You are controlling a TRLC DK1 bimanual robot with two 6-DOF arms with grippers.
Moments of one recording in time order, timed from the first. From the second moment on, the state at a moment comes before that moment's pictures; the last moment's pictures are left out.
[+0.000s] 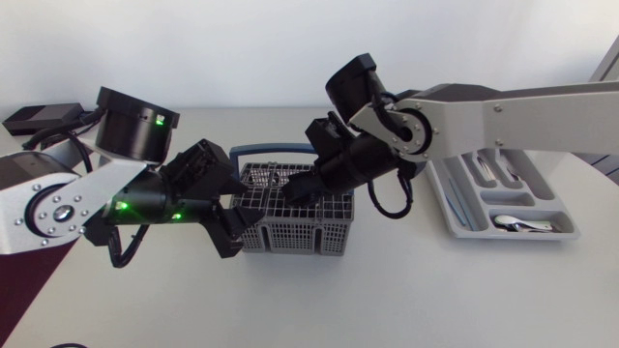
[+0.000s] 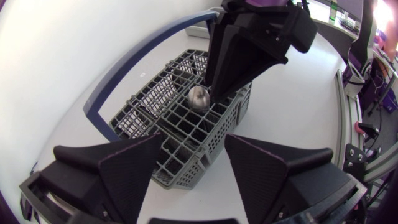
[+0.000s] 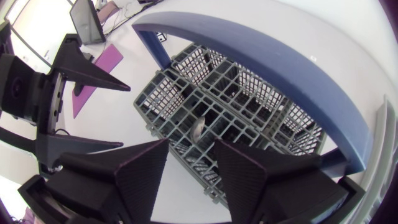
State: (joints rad) left arm -0.50 1.28 0.78 -0.25 0.22 0.46; right arm 0.64 1.72 1.23 -0.43 -0.31 0.13
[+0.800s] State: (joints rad) left arm -0.49 1.30 0.77 -0.22 0.22 0.46; right arm 0.65 1.75 1.23 -0.32 -0.28 0.17
